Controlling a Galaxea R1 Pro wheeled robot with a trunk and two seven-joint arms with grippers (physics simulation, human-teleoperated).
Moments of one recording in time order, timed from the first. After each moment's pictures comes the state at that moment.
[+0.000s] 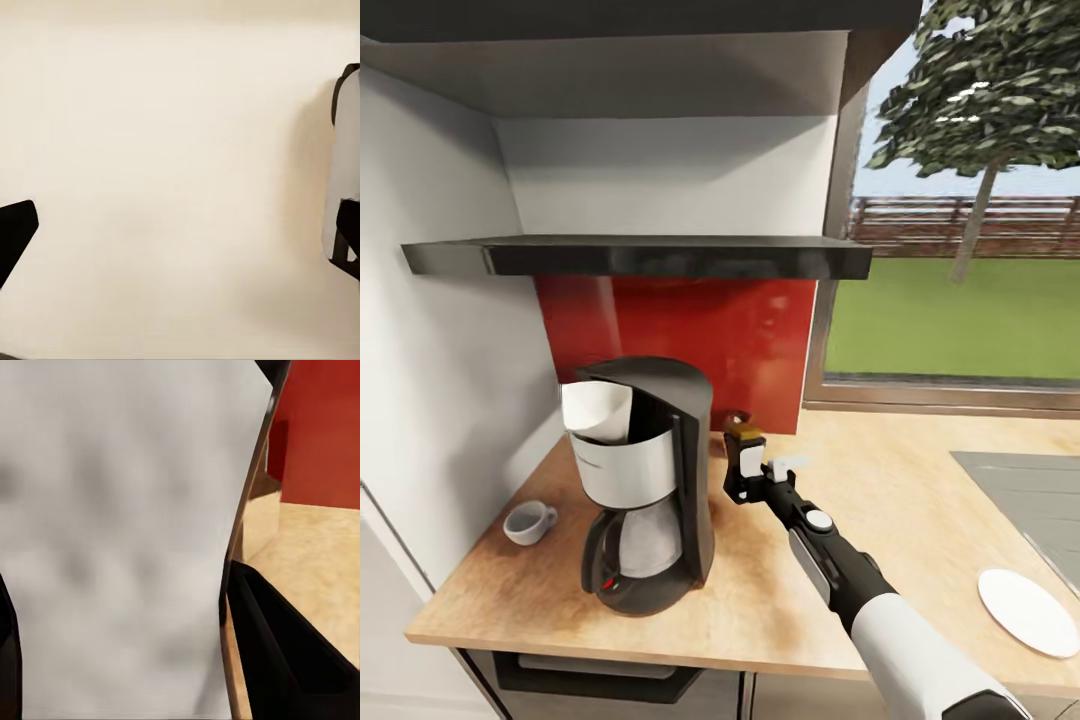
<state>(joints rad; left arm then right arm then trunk) 0.05 0.27 -0.09 0.02 0.13 -0.37 0.01 -0.72 0.10 0.25 -0.65 -0.16 -0.06 0.11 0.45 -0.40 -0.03</state>
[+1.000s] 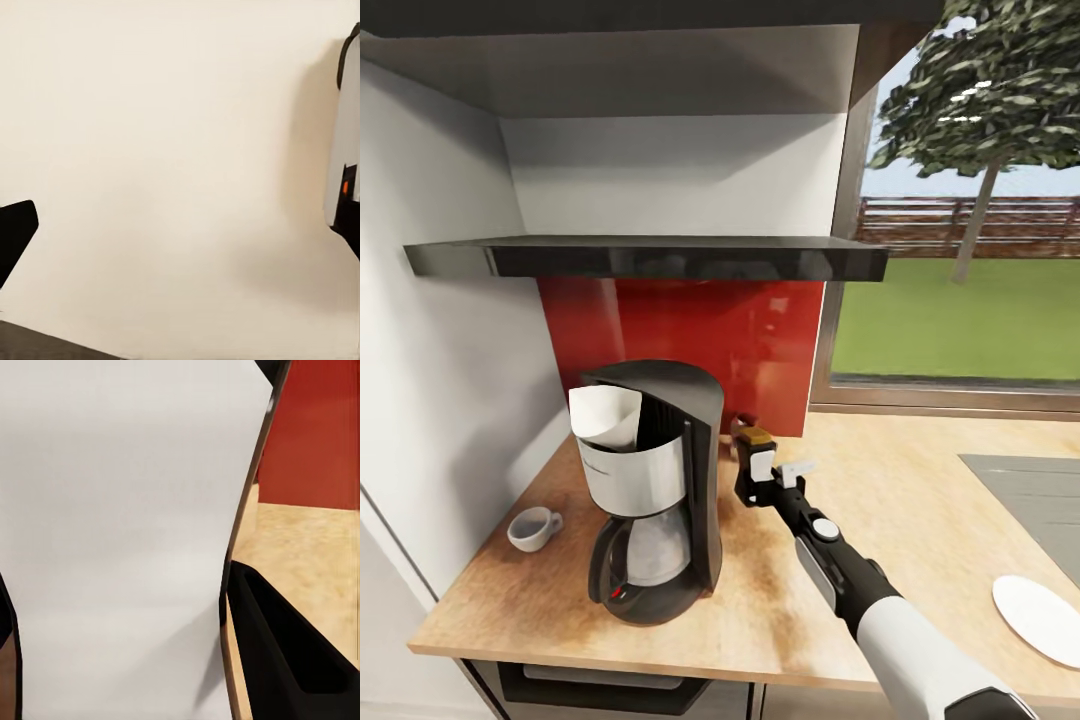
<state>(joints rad) 0.05 0.27 -0.10 0.02 0.13 -0.28 0.01 -0.72 0.09 0.24 -0.59 -0.16 -0.14 0.08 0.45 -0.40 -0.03</state>
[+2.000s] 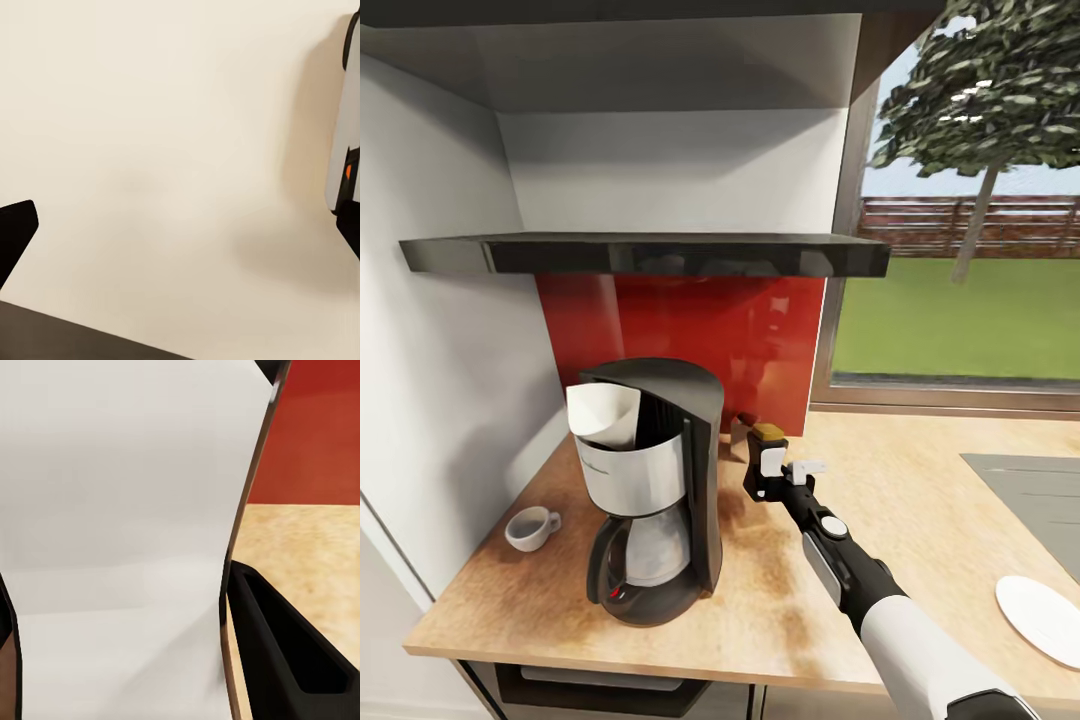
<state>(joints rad) 0.05 0.27 -0.10 0.02 0.13 -0.22 0.01 -0.72 0.08 0.17 -0.59 -0.16 -0.14 0.07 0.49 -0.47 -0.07</state>
